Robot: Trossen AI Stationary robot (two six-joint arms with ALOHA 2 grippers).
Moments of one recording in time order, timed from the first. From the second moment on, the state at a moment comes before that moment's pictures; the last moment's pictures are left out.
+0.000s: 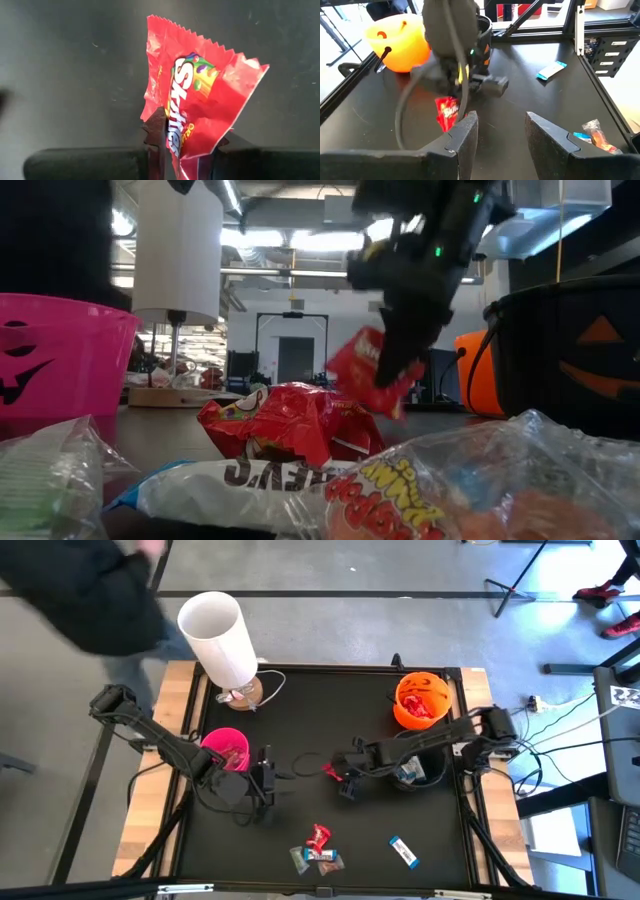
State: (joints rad) left arm -0.53 1.29 0.90 -0.12 -0.58 -0.23; right arm 0.17 1.80 1.17 -0.50 0.15 0.43
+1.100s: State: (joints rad) left arm -0.53 1.29 0.90 -0.12 -0.59 -0.23; right arm 0.18 1.85 1.22 -0.49 0.07 0.42
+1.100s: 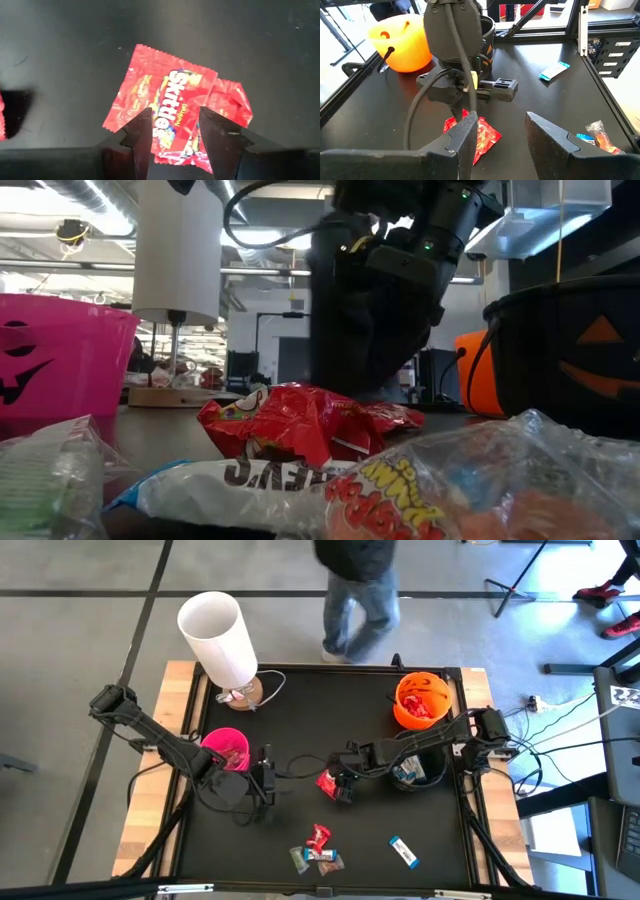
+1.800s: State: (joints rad) left arm -0.52 1.29 0.90 -0.12 -0.60 -0.23; right arm 0.24 1.98 1.22 -0.43 0.13 0.39
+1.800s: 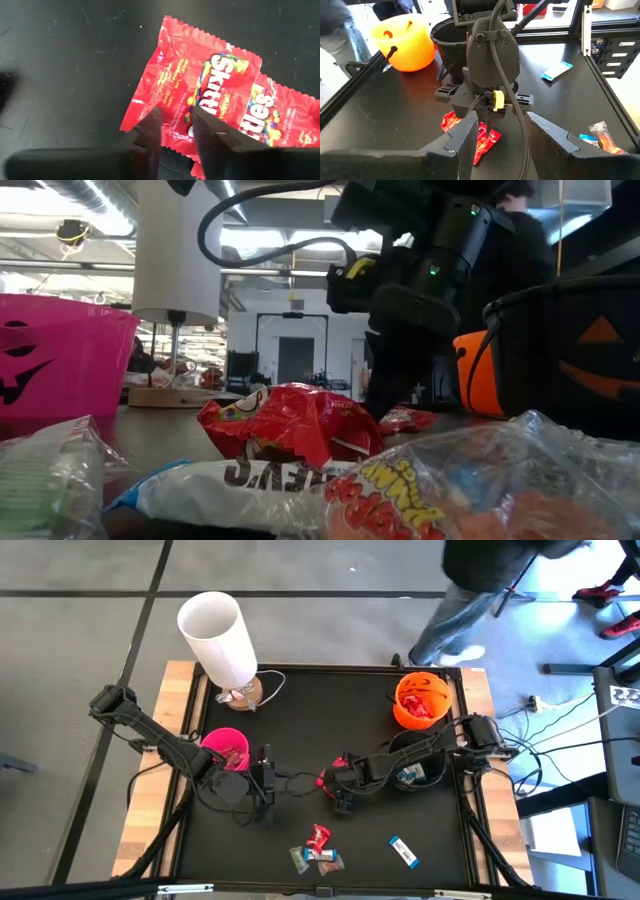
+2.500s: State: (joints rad) left arm -0.52 1.29 0.90 -0.13 -0.61 -0.23; right arm 0.25 1.97 1.40 -0.62 0.21 0.32
